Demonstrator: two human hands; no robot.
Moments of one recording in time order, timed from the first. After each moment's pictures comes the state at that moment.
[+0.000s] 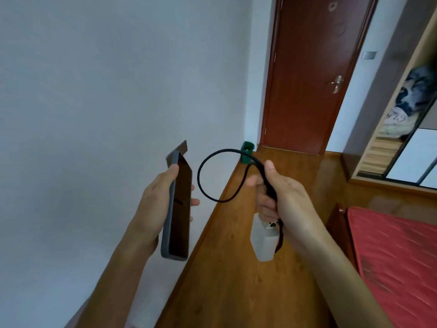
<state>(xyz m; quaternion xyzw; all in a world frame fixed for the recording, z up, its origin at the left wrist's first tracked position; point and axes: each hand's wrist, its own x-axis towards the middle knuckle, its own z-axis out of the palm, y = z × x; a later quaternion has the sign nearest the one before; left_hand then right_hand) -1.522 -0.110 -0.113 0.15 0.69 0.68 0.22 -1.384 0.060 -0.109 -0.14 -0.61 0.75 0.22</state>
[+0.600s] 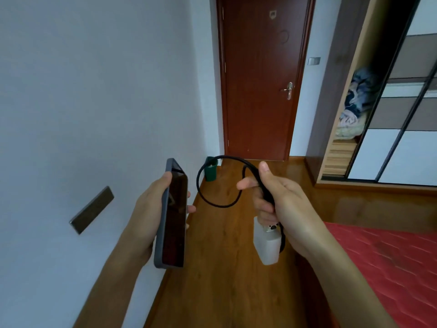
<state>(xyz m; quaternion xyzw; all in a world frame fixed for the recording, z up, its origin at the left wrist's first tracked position) -1.582 0.202 -0.102 0.20 0.66 0.66 0.29 -1.415 0.349 -0.096 -0.16 -0.63 0.71 0.27</state>
